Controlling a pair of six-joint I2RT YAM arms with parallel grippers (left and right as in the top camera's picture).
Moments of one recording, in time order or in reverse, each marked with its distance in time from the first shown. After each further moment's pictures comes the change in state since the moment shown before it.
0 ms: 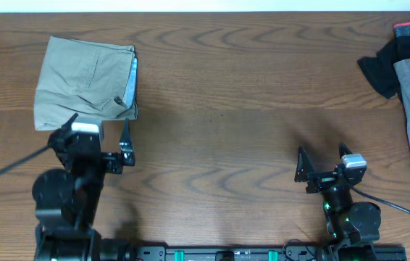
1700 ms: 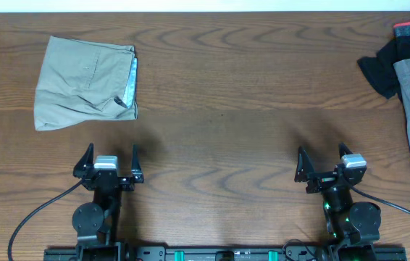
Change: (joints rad) left arm 0.056 -0.476 -0.672 0.328 -0.011 0.000; right arm 0.000 0.000 0.000 0.000 0.000 0.000
